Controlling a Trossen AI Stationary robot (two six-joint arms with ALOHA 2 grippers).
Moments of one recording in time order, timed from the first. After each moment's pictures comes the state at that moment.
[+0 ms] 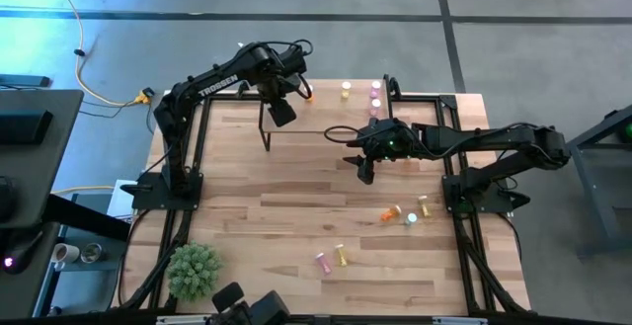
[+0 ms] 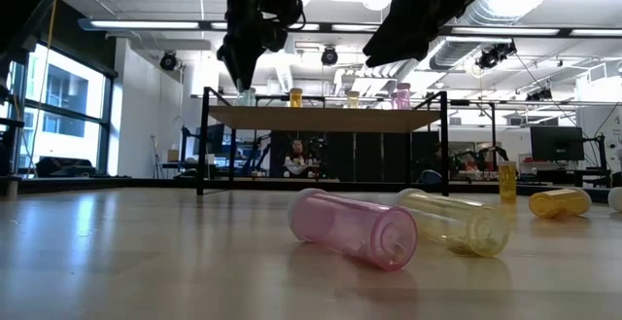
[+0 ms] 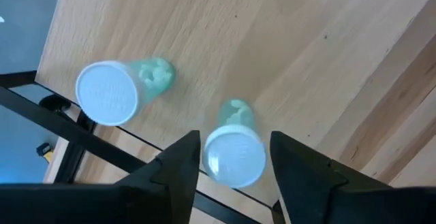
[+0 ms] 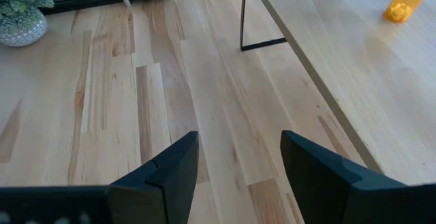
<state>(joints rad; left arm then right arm) 0.68 1.92 1.97 -1.50 -0.10 0.06 -0.12 1.28 0.93 -0.25 0.06 0.09</state>
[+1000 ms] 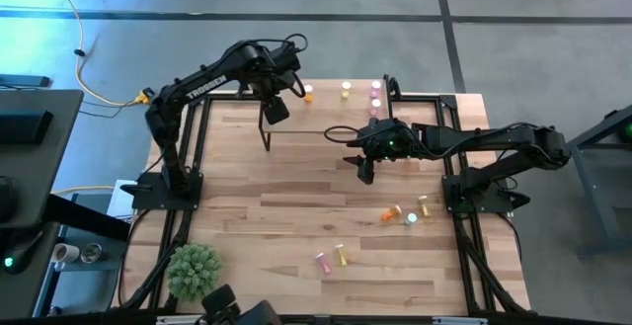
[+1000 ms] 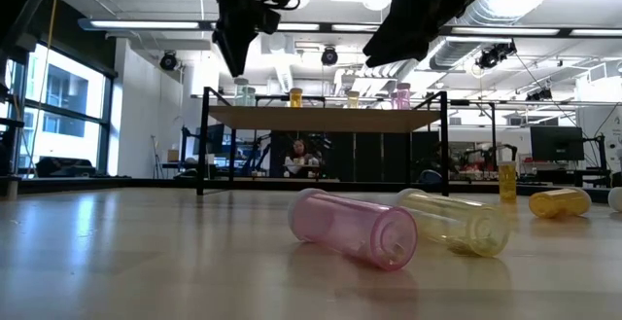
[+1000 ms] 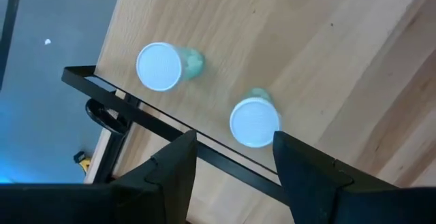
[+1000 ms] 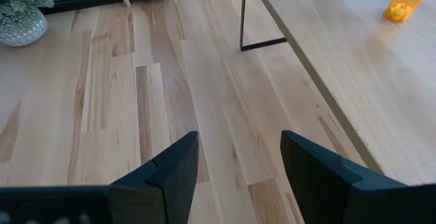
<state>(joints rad) 0.66 1.85 1.97 -1.52 -0.18 0.11 -0.12 1.28 0.93 -0.25 0.06 0.09</state>
